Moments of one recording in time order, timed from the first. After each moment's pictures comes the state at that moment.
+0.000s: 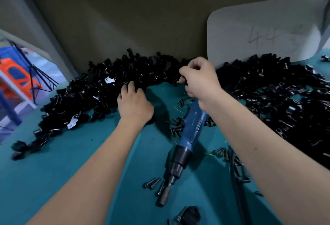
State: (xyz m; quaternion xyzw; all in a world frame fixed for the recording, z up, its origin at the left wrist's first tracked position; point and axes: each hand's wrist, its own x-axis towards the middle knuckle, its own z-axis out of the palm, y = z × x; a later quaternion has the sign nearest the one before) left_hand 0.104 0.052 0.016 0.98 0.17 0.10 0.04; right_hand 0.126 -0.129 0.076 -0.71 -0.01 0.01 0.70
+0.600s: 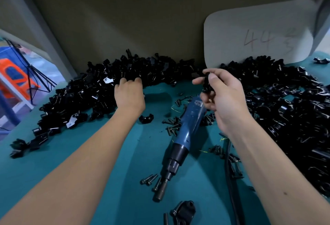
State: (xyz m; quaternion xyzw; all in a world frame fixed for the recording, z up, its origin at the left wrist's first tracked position) left_hand 0.119 0.060 0.034 0.97 0.13 0.18 -0.03; right_hand 0.080 -0.178 0.056 -0.59 -0.06 -0.04 0.80
